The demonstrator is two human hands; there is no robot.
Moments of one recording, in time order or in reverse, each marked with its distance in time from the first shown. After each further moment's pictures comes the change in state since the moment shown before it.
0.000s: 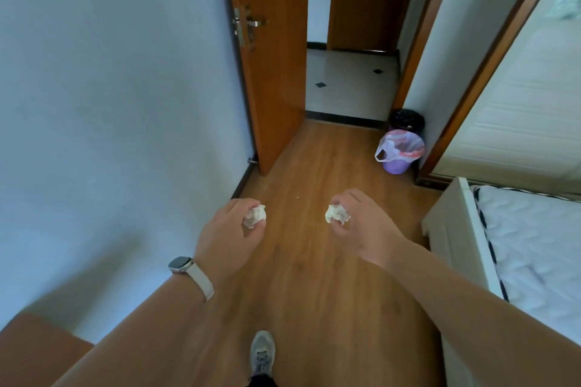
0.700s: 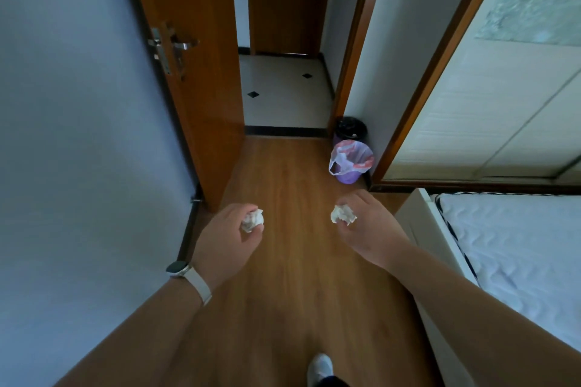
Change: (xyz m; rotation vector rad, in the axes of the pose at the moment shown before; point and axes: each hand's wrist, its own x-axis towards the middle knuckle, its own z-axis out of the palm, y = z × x) left_hand 0.288 -0.094 0.039 -0.199 -0.158 0.264; right_hand 0.214 0.032 0.001 -0.118 0.102 0.344
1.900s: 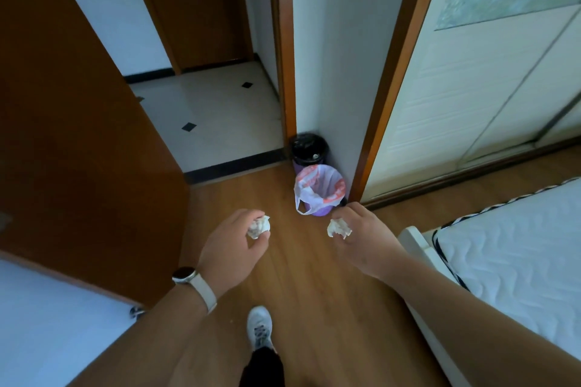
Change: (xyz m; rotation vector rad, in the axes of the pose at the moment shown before) left_hand 0.474 0.049 0.184 0.037 -0.253 0.193; right_hand 0.344 0.272 -0.036 0.064 0.054 0.254
